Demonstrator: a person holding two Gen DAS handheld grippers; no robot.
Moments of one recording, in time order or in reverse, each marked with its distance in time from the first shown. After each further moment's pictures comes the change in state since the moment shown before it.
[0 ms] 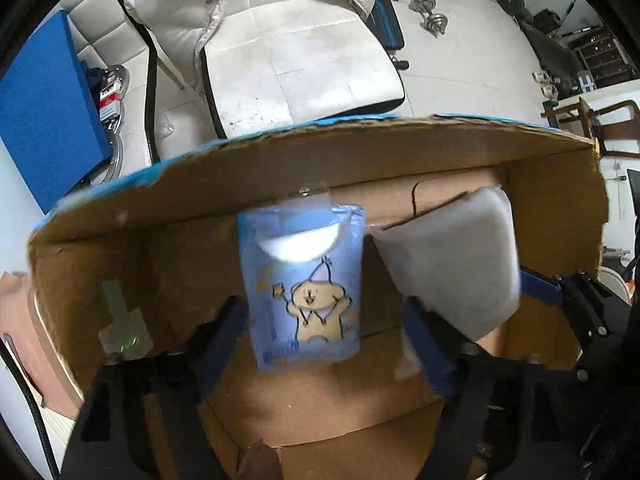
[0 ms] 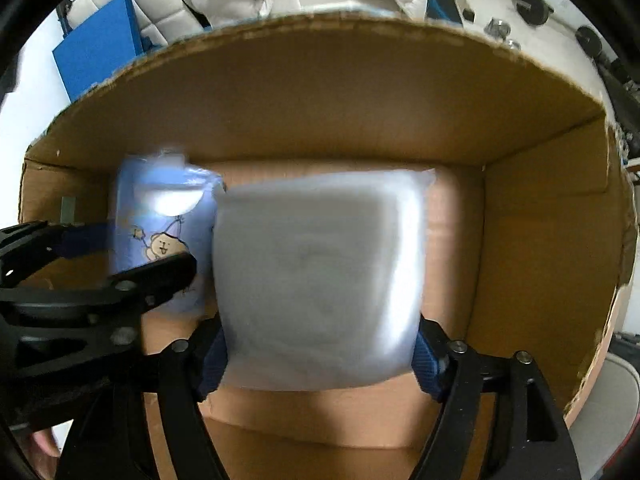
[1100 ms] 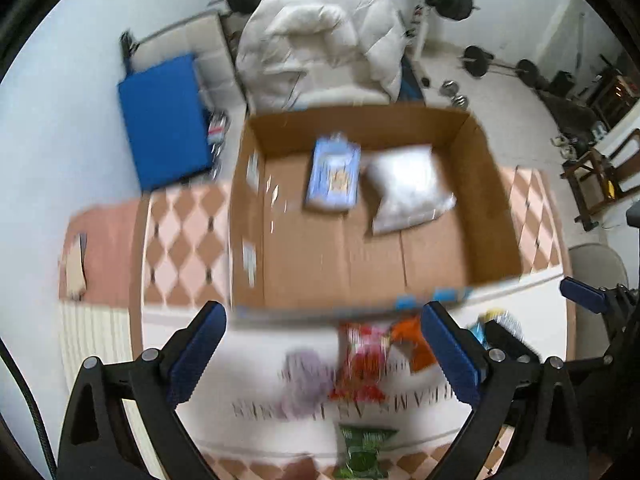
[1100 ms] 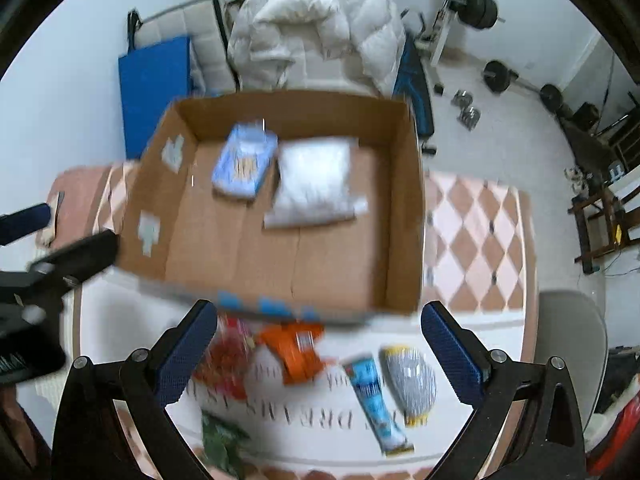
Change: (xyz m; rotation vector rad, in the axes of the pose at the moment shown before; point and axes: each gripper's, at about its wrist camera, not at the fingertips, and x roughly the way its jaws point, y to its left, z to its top) left arm -0.127 -0.039 -0.225 -0.115 -0.347 0.191; right arm -0.144 0.015 -0.195 -0.081 -0.284 -0.082
